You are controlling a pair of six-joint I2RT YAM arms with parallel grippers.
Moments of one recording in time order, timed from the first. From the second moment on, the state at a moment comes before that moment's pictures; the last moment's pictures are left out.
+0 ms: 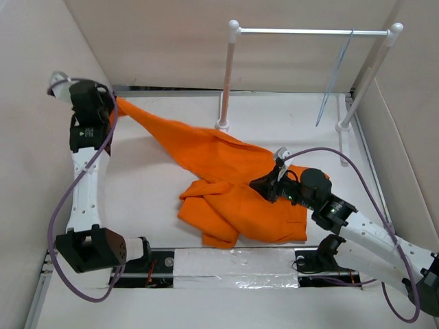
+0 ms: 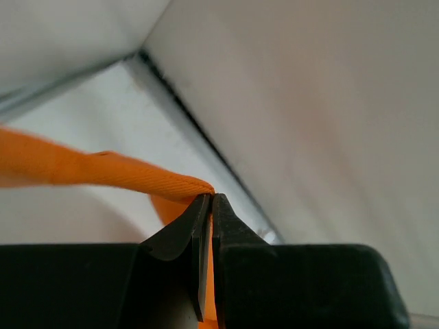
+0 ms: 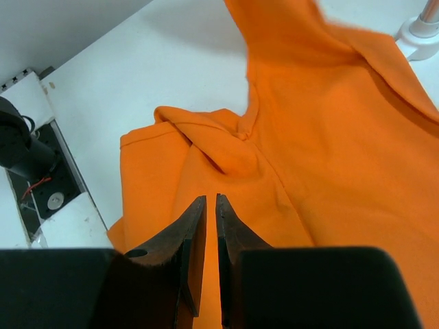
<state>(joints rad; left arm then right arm) 0.15 1.27 1.32 -0.37 -0.24 -0.86 0.78 0.78 0.53 0.08 -0.22 0.22</state>
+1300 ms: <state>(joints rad) -0.29 1.29 1.13 -0.17 -0.27 -0.72 0.18 0.75 0.35 0.01 0.08 0.39</state>
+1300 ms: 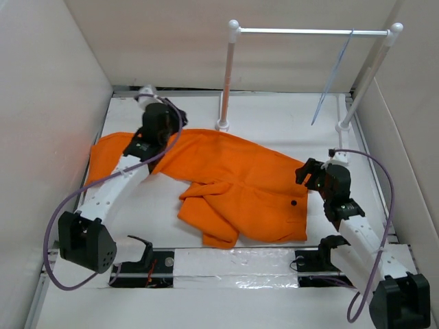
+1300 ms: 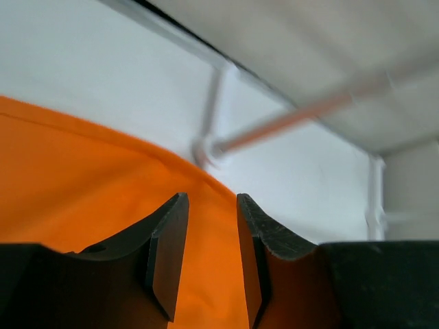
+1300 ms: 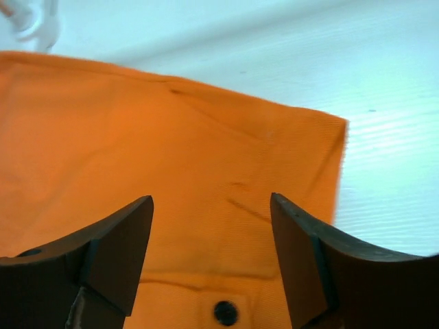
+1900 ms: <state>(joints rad) -0.73 1.09 0.53 -0.10 -0.41 -0.84 -0.10 1.12 0.34 0.16 -0.18 0.51</state>
